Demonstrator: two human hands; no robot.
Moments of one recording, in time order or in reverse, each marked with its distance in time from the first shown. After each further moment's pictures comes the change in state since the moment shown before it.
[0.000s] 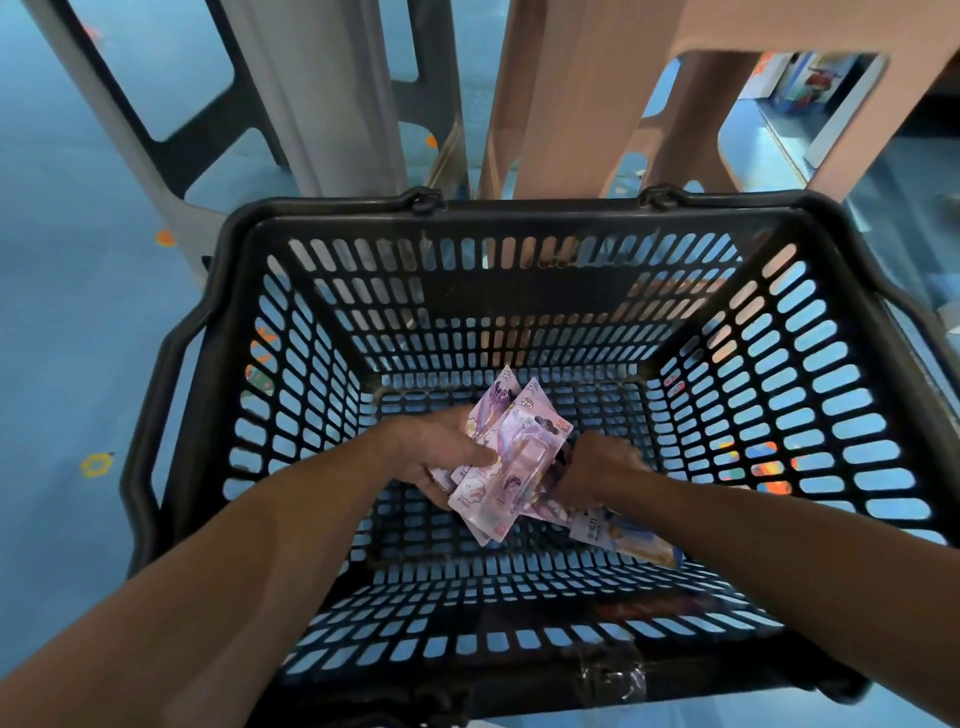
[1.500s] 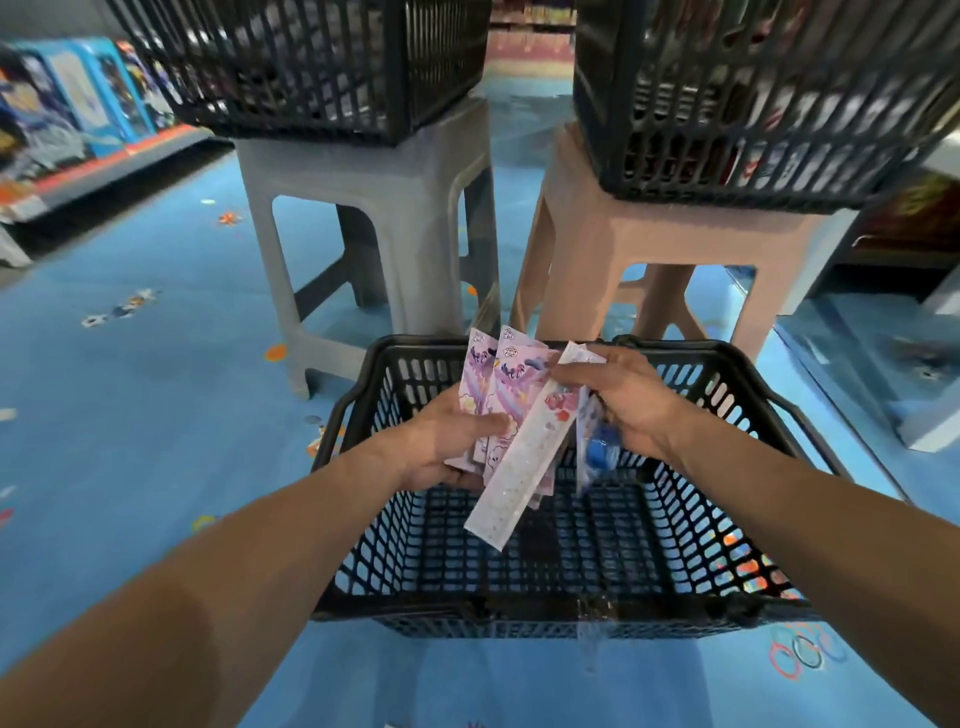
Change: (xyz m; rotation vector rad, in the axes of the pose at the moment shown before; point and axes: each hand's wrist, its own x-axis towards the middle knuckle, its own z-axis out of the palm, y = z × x) left_hand -0.160 0.055 -0.019 -0.497 0.309 0.440; right_hand -0.128 -0.032 -0.157 1.304 0.009 -0.662
